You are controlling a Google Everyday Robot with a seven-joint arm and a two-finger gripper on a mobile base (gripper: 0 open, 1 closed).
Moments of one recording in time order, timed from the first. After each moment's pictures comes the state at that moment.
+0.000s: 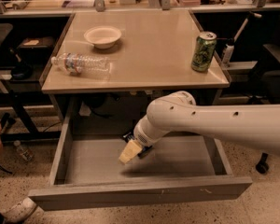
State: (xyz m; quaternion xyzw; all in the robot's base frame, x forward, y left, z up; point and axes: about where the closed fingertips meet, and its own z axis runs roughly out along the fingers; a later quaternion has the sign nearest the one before) arm 0.543 0.010 0.614 -0.47 0.85 0.12 0.20
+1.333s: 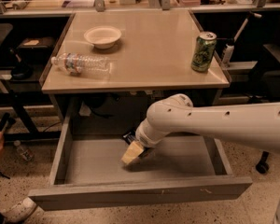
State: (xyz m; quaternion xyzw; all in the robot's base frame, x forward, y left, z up) arm 0.553 -0.001 0.586 -0.46 0.86 0.11 0.19
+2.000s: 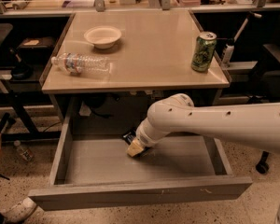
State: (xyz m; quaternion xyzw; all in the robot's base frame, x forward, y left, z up) arm 0.553 -0.001 0.586 -0.46 0.86 0.11 0.19
